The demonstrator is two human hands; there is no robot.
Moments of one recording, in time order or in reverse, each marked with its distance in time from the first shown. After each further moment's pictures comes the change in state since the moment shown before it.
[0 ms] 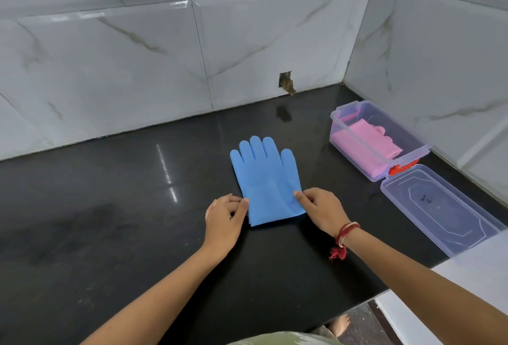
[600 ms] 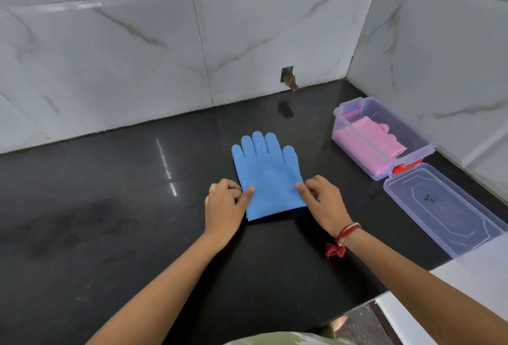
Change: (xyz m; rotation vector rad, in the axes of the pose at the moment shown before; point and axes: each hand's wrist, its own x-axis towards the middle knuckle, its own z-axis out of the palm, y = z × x) left_hand 0.022 0.008 0.000 0.198 0.064 0.008; right_hand 0.002 0.000 0.003 0.162 0.180 -0.131
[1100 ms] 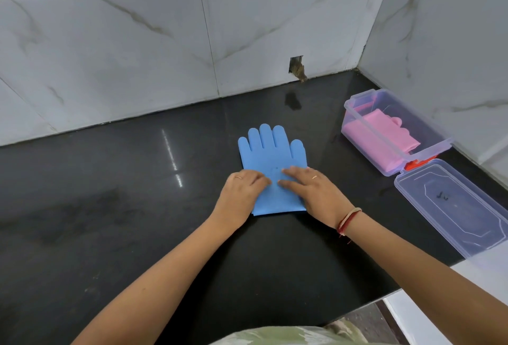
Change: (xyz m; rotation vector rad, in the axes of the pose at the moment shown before) left_hand 0.022 -0.012 0.011 0.353 0.027 0.673; right_hand 0.023 0.011 0.010 -0.590 -0.189 -0.610
